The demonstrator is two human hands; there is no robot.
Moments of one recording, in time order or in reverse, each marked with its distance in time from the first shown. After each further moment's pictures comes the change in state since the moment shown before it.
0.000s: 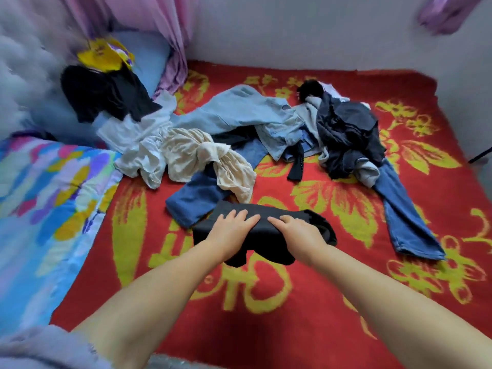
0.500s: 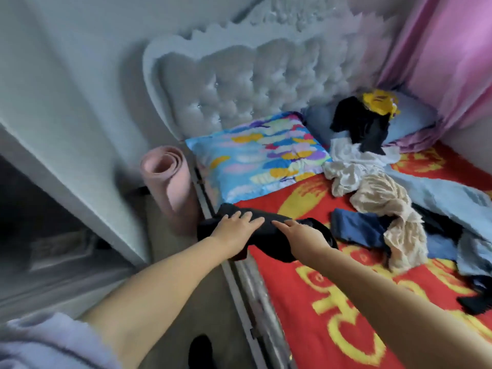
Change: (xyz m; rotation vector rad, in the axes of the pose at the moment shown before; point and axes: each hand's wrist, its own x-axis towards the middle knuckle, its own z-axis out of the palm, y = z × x) left_hand -0.400 -0.018 0.029 -0.252 0.098 -0.959; right_hand -0.110 -0.306 -0.019 -0.426 0.033 -0.944
